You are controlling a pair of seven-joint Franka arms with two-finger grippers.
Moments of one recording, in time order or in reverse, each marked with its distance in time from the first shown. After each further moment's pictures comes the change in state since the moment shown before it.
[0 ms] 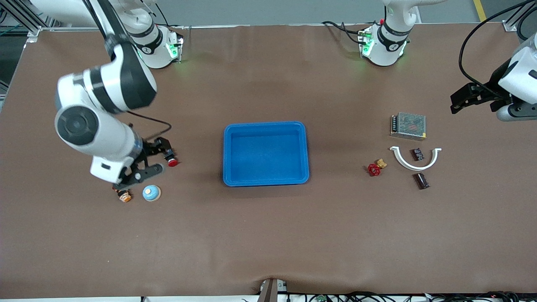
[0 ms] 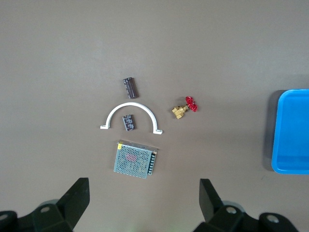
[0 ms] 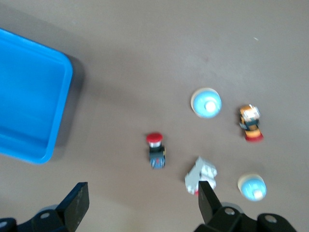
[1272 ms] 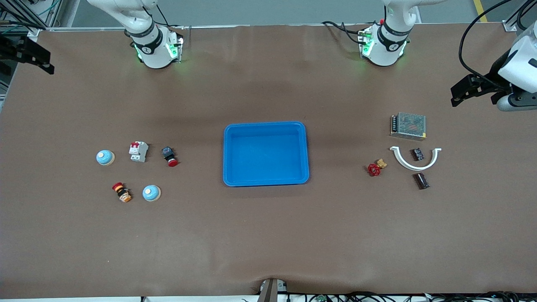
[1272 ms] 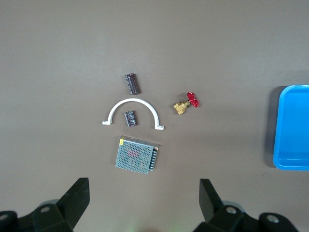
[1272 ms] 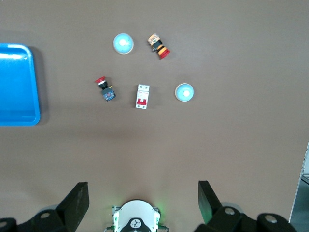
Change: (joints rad) left arm 0.000 -0.056 -0.001 -0.050 0.000 0.000 0.000; right arm -0.294 -0.425 -0.043 -0.011 0.030 -0.338 0.001
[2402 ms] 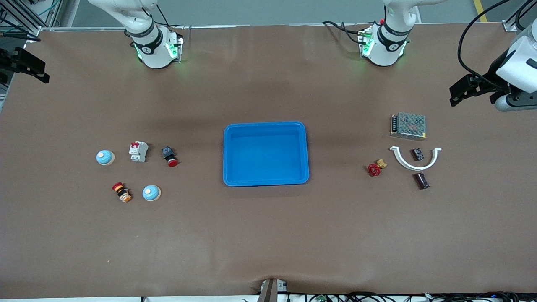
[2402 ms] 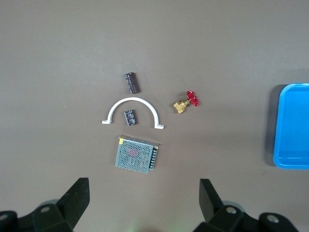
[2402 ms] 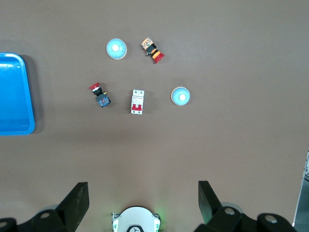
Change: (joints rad) left arm 0.000 -0.001 -0.001 -0.005 0.000 0.000 0.000; right arm -0.018 0.011 -0.002 -0.020 0.002 0.036 0.000
